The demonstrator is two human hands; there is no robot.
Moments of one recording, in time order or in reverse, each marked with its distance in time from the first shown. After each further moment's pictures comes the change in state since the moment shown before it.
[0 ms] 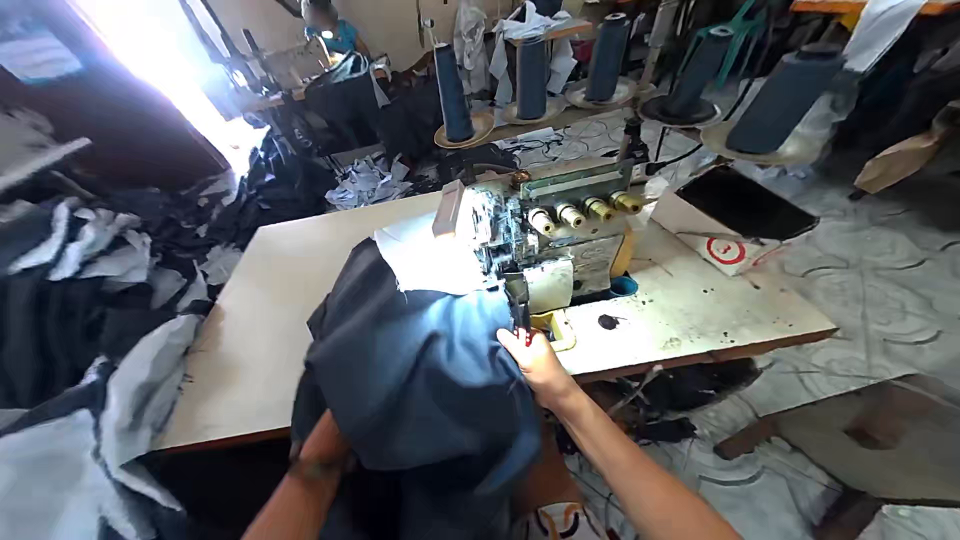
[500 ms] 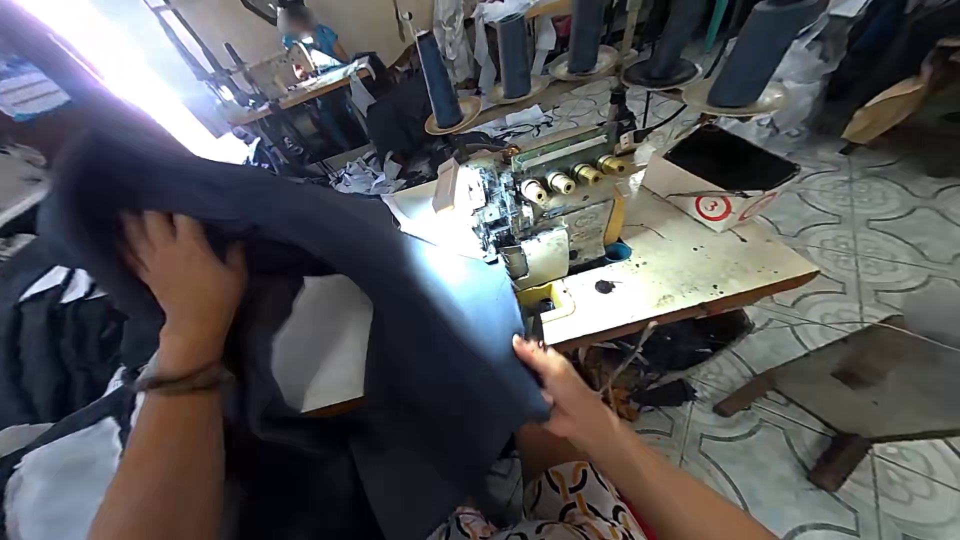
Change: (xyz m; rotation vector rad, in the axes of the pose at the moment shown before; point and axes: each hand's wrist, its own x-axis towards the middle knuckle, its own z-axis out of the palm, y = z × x) left_hand 0.139 0.054 -0.161 0.725 0.767 0.860; right_hand -0.084 -0.020 0.009 0.493 -0.162 0.263
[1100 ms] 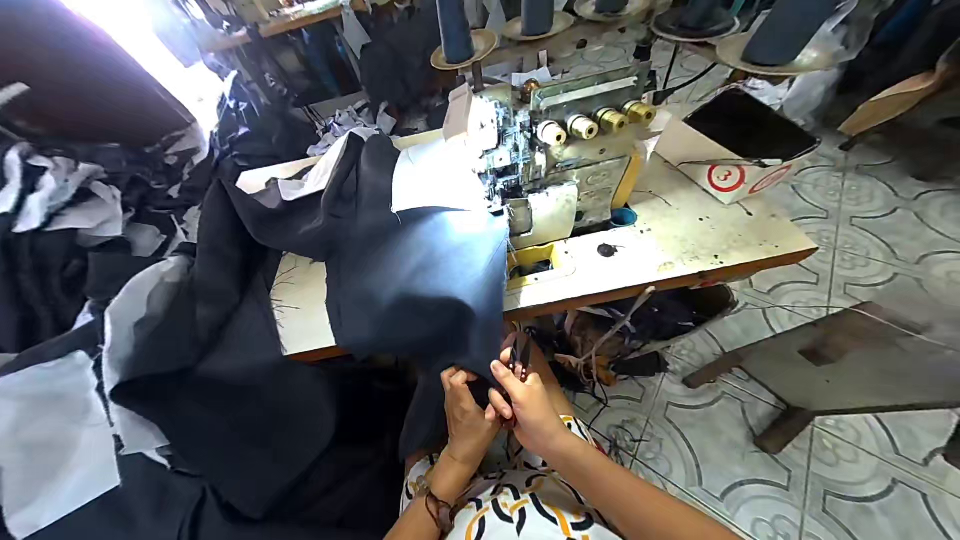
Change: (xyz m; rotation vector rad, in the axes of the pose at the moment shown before) left_hand -0.341 0.221 0.134 -0.759 0.046 -0.110; right_hand -0.025 0.094 -0.018 -0.047 0.209 0.030
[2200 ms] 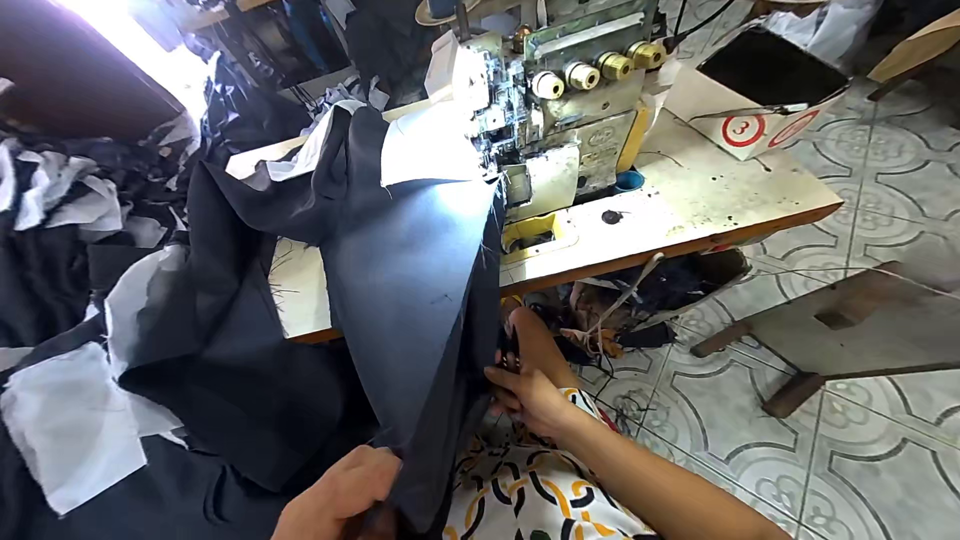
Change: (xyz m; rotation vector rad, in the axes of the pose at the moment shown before) left_hand 0.080 0.126 -0.198 -0.457 -0.363 0.097; right_hand -0.002 0.013 -0.029 -0.087 -0.227 0.195
